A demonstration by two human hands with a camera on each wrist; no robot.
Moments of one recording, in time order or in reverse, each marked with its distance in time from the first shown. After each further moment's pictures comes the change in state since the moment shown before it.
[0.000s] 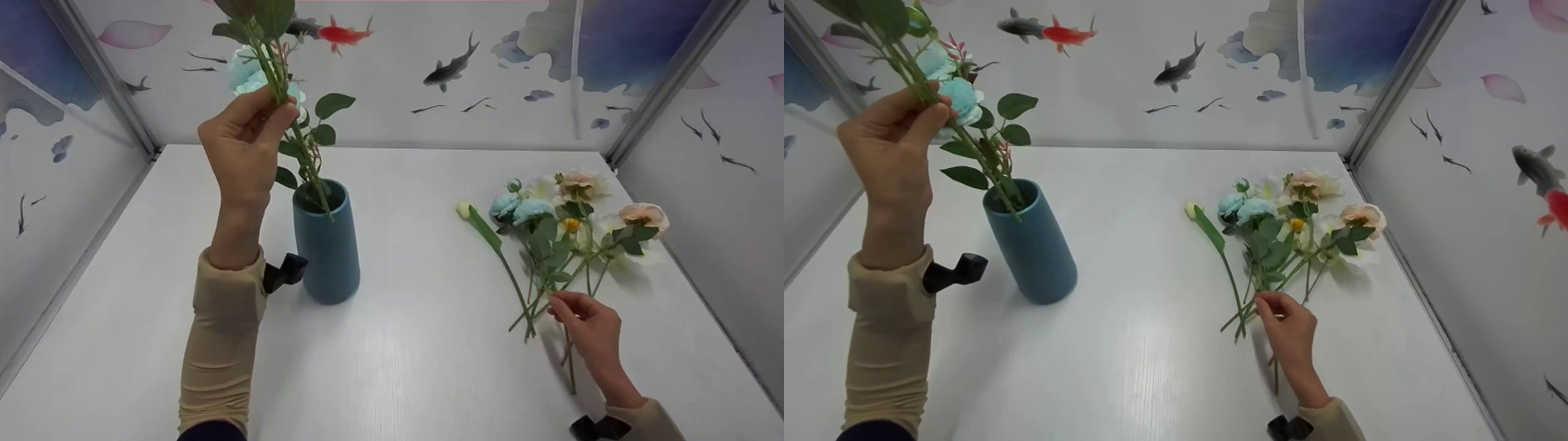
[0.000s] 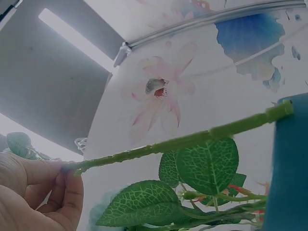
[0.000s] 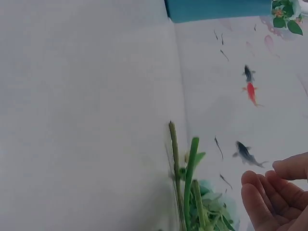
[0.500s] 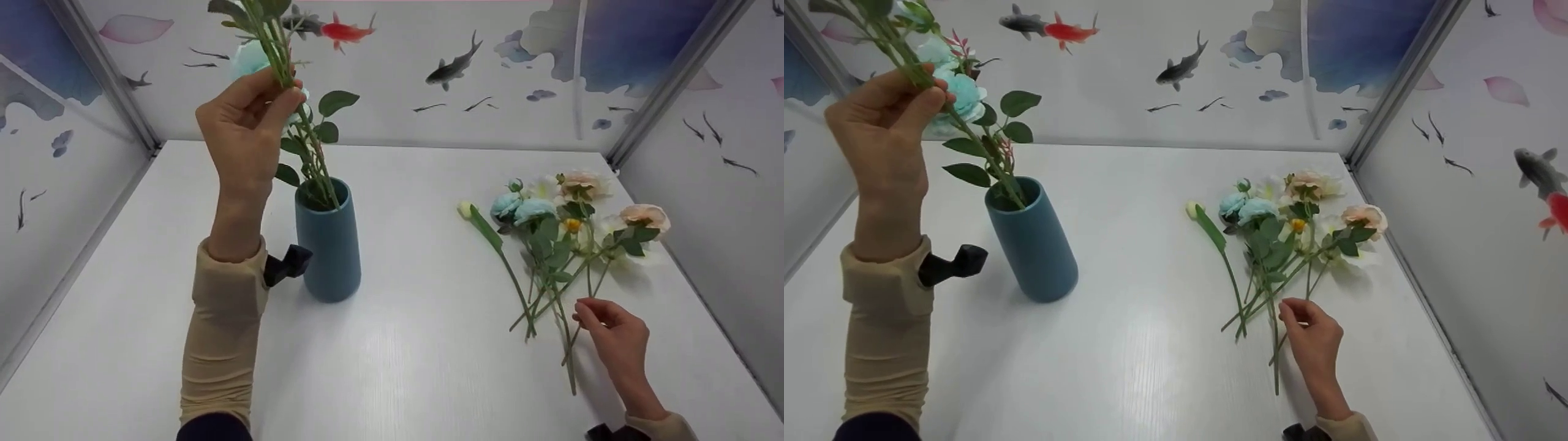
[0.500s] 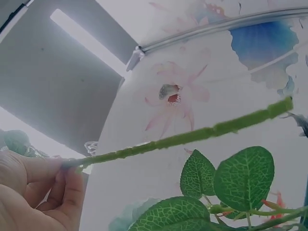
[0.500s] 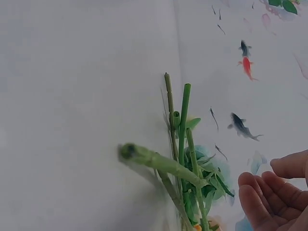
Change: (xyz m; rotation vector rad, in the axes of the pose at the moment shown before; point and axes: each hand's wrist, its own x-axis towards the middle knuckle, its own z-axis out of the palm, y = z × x) left_hand 0.006 0.009 0.006 -0.030 -0.012 0.031; right_hand -0.001 0.007 -0.025 -0.111 0.100 0.064
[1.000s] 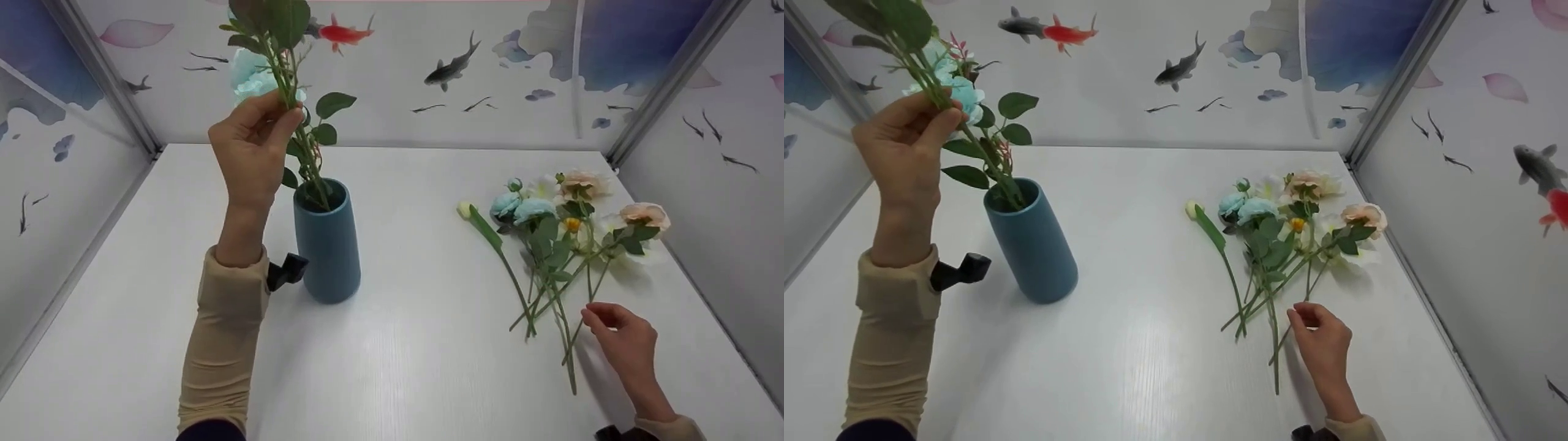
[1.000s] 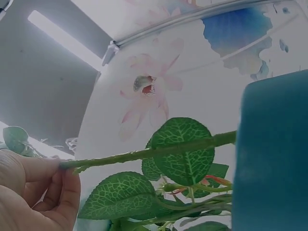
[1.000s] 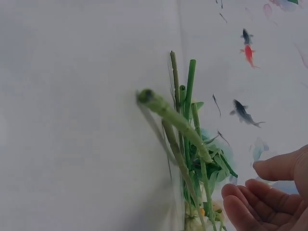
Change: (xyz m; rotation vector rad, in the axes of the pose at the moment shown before) left_hand -0.009 -0.019 -0.007 0.106 -0.022 -0.001; right_hand 0.002 0.015 -0.011 -0.202 -0.012 -0.027
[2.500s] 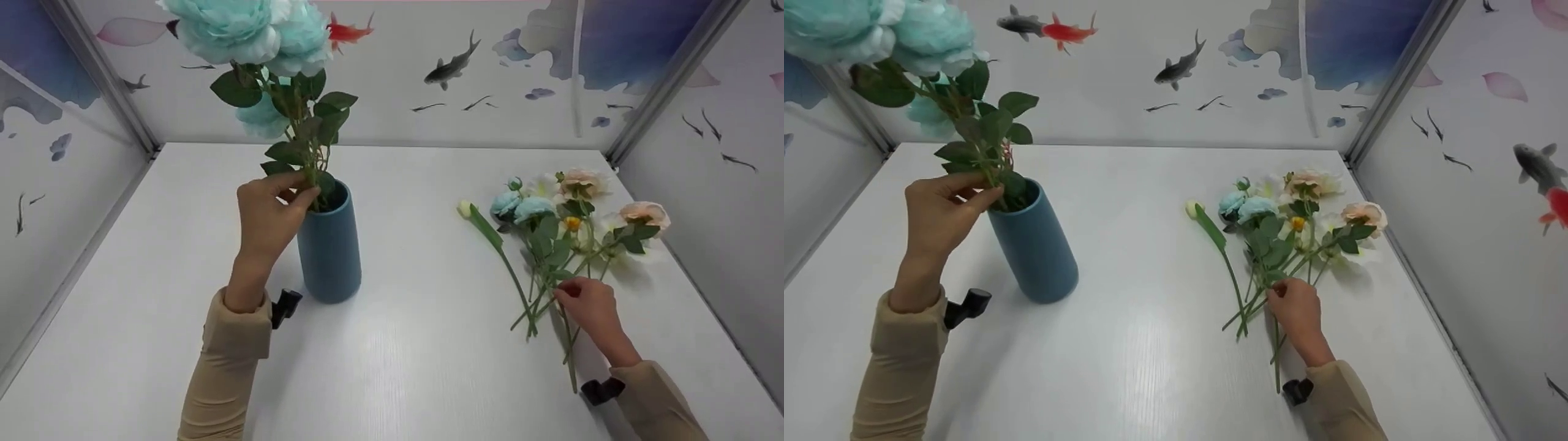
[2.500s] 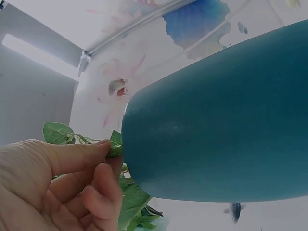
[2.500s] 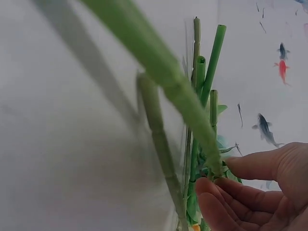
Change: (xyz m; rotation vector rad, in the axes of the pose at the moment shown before) left_hand -0.054 -0.022 -0.027 0.612 -0.269 -0.069; right_hand 0.043 -0.017 0.026 -0.205 -0.313 -0.174
